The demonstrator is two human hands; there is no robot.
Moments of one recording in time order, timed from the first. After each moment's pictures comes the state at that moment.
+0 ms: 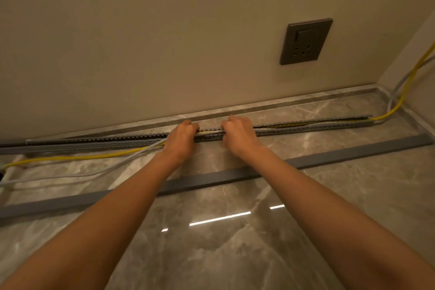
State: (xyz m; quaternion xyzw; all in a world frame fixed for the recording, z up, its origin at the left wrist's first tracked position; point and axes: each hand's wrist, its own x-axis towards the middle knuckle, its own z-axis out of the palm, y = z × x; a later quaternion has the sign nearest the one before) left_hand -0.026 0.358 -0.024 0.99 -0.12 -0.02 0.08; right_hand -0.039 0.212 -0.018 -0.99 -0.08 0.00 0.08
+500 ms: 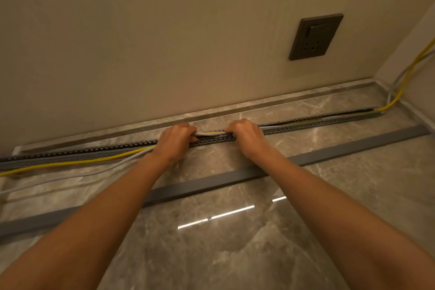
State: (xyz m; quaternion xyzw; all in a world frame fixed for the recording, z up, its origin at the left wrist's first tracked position) left_hand -0.012 0.408 -0.027 0.97 -0.21 -0.03 0.09; right_hand -0.041 0.225 -0.028 -0.99 -0.07 0.02 0.13
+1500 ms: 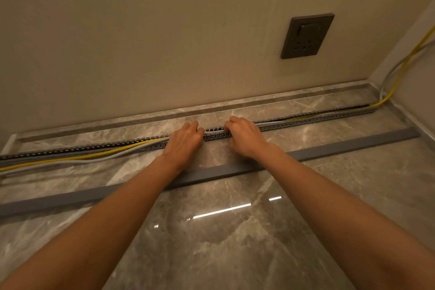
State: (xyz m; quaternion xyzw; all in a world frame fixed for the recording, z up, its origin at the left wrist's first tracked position) left_hand -0.044 0.368 -0.032 0.97 -0.25 0.02 -0.05; right_hand -0.051 0.206 -0.024 -0.99 -0.11 0.03 0.10
